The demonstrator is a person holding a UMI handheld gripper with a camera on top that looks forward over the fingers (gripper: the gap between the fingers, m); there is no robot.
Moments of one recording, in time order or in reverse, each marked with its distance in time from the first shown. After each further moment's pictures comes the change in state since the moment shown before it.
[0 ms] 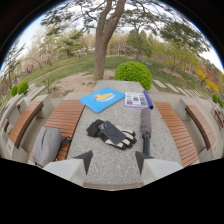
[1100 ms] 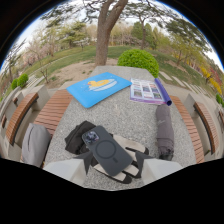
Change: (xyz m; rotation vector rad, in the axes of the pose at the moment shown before) arm 0.017 -0.002 0.226 -0.109 -0.028 -0.030
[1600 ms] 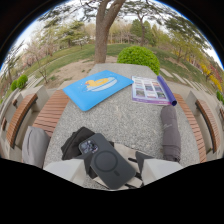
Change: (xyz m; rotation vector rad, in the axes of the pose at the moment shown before) arm -0.002 -0.015 0.037 -0.027 -0.011 0.022
